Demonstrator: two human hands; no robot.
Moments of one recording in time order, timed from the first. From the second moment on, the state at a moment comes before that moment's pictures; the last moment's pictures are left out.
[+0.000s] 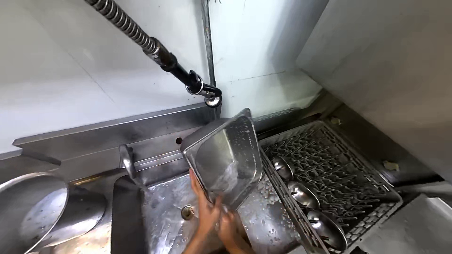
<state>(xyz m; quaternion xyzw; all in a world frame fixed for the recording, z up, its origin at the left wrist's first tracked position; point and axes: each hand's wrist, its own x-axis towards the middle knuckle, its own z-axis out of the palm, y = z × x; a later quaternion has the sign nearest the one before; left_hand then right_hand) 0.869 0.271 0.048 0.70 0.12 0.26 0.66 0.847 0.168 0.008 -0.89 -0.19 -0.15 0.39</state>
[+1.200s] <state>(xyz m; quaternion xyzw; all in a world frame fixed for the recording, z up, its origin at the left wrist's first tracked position) 0.849 0.242 0.053 0.53 0.37 0.09 0.76 1.003 0.086 0.034 -0.84 -0.30 0.44 -0.05</state>
